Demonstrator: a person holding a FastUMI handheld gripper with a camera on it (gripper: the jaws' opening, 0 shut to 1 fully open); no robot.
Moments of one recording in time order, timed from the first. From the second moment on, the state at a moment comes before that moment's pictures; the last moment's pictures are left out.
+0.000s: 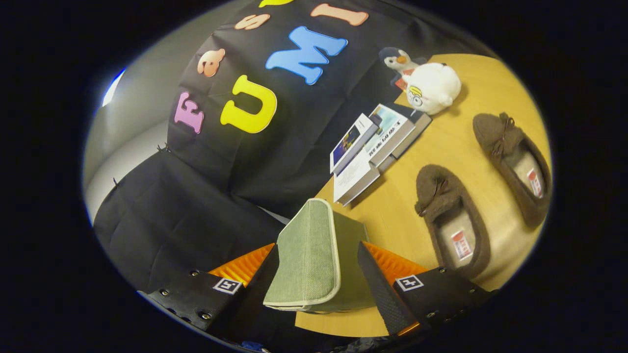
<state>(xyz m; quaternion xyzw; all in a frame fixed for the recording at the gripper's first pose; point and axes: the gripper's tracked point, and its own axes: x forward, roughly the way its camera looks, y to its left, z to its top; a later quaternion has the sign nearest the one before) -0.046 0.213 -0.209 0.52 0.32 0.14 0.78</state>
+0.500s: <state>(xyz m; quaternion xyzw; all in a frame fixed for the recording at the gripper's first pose) -0.060 0.256 -0.243 0.65 0.36 0.16 0.65</state>
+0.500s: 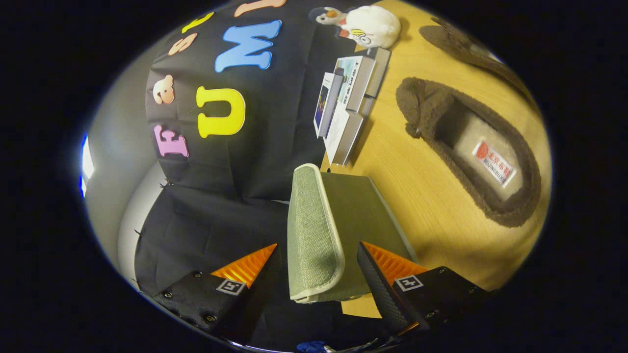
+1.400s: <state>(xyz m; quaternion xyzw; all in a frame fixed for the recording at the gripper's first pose) -0.065 0.277 -0.242 0.71 0.38 0.19 0.56</state>
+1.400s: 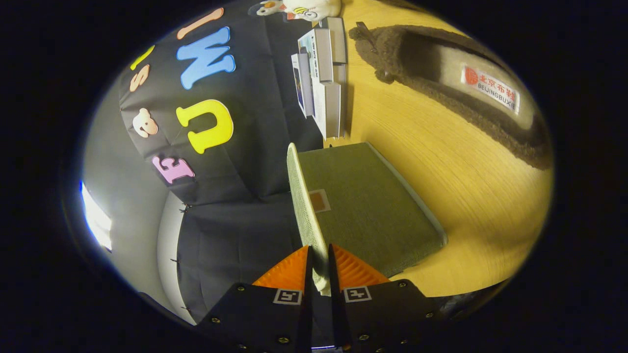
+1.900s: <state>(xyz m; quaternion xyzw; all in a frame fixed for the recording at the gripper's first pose) -0.055 0.283 -0.185 0.60 0.38 0.25 0.66</state>
